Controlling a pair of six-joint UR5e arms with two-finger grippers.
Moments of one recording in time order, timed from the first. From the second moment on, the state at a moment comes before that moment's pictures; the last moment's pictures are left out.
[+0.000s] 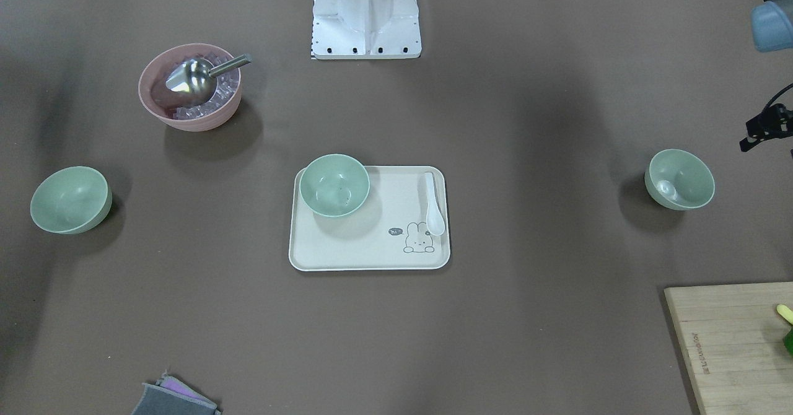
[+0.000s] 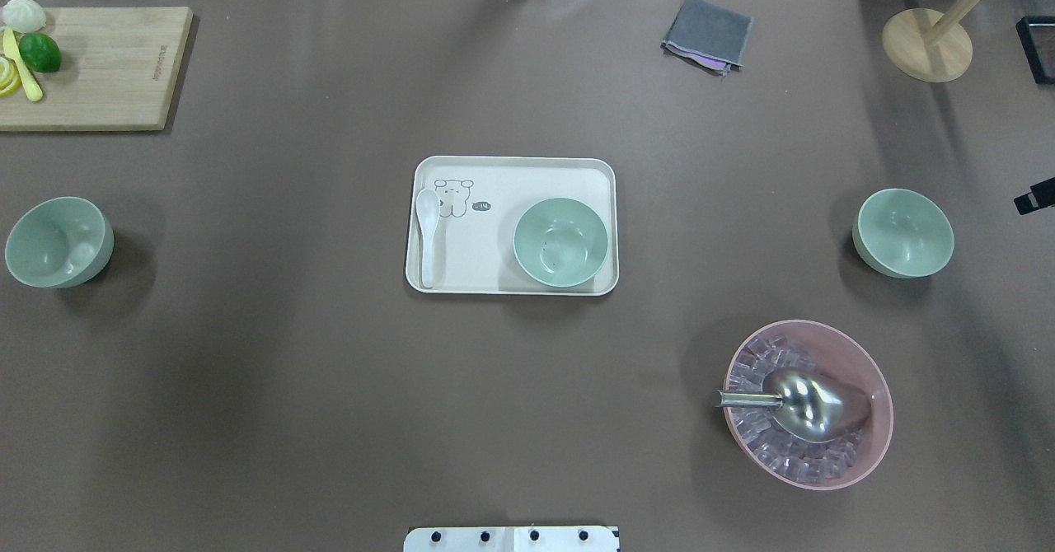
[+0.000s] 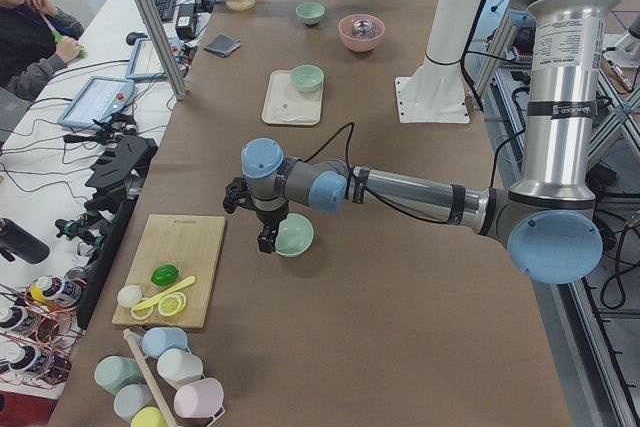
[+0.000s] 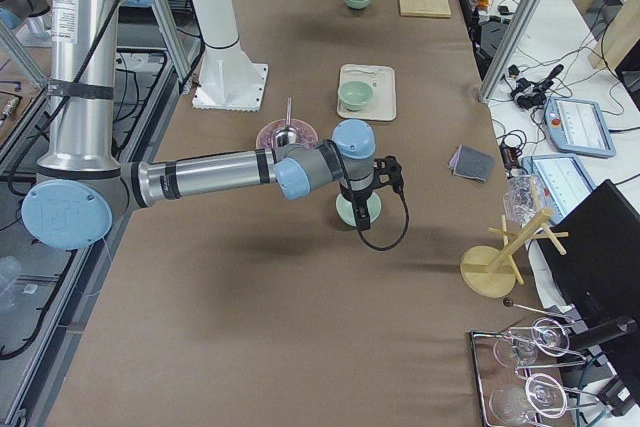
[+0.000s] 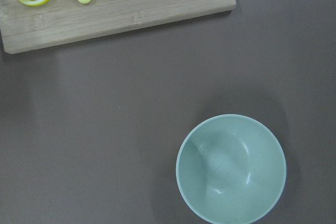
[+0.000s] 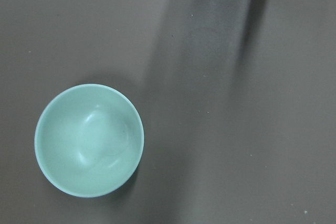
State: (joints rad) left arm -1.32 -1.58 -1.68 -1.75 -2.33 -0.18; right arm 1.28 -1.66 1.83 -1.30 2.31 0.28
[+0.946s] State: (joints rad) left arm -1.21 -1.60 -1.47 -2.00 -2.31 -0.25; right arm 1.23 -1.66 1.83 -1.29 2.27 0.31
